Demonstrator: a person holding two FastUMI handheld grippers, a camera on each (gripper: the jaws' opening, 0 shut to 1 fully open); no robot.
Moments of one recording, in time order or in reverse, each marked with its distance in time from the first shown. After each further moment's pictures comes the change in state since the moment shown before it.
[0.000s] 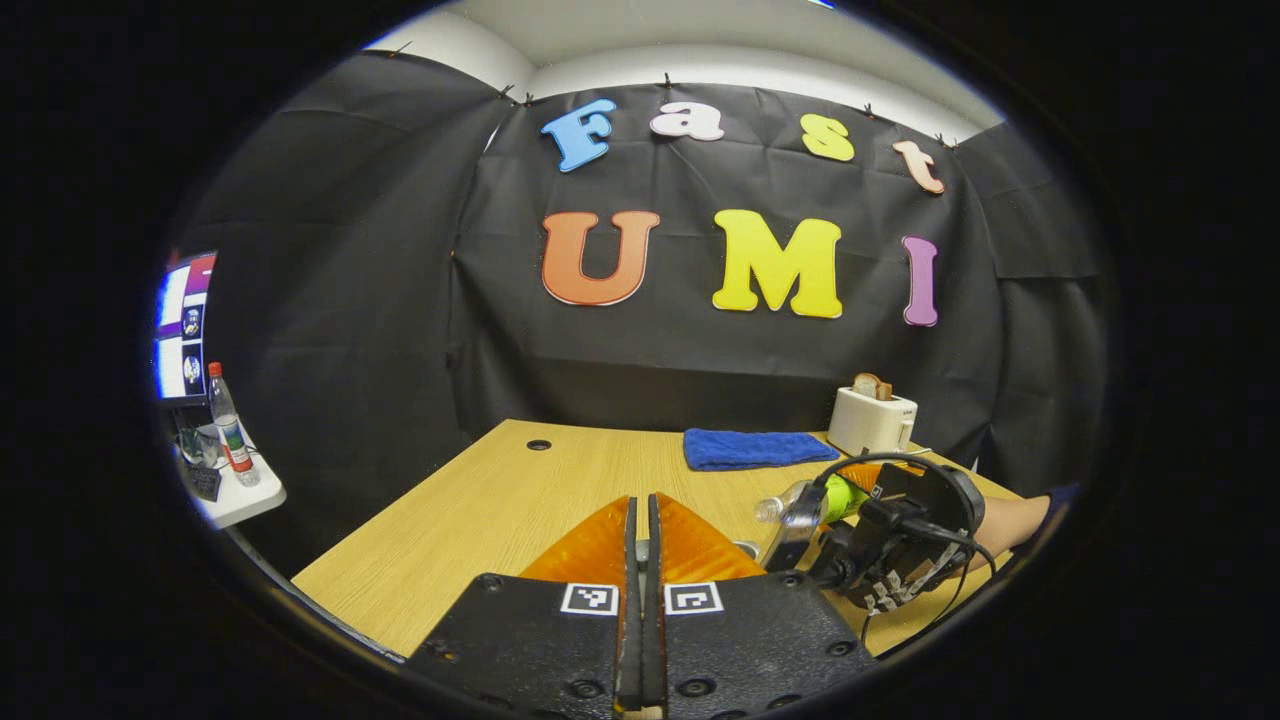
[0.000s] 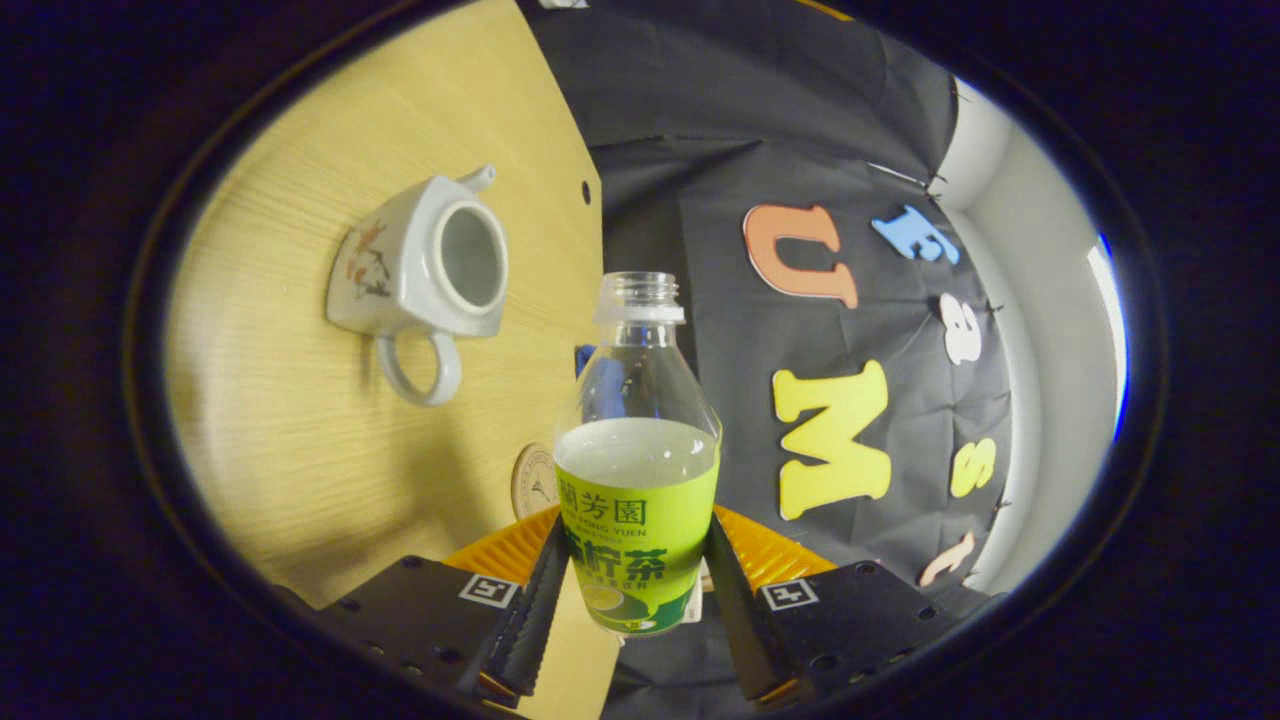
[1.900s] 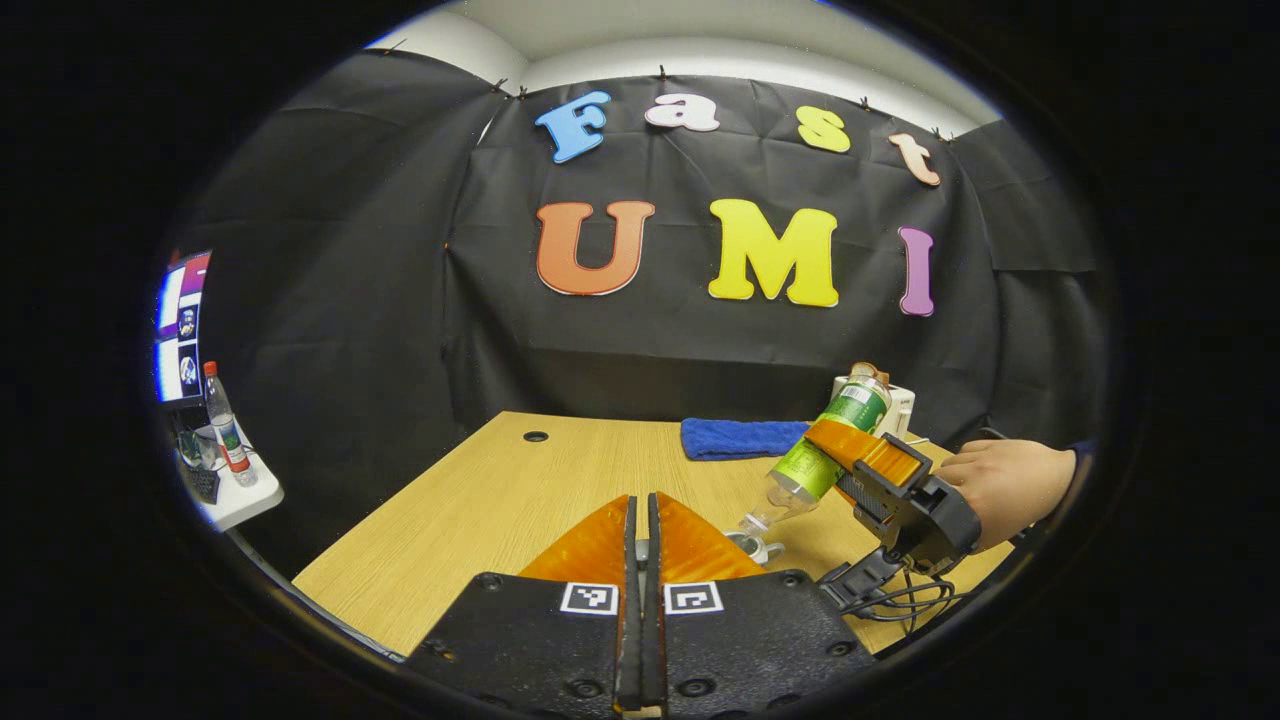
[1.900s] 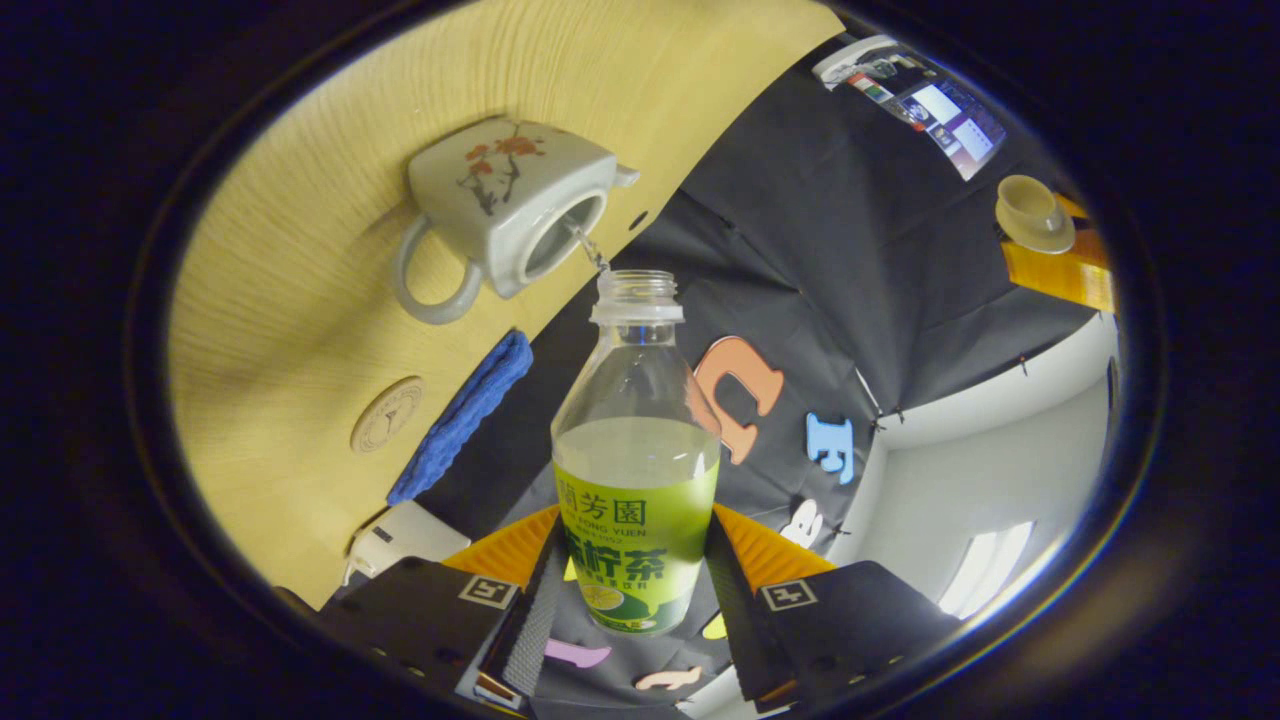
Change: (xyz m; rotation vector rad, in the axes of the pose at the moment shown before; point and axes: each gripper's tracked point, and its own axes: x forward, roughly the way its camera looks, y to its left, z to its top) left arm 0.002 0.001 -0.010 0.010 0.038 -0.012; right arm -0.008 -0.054 0.050 -0.677 -0.184 -0.382
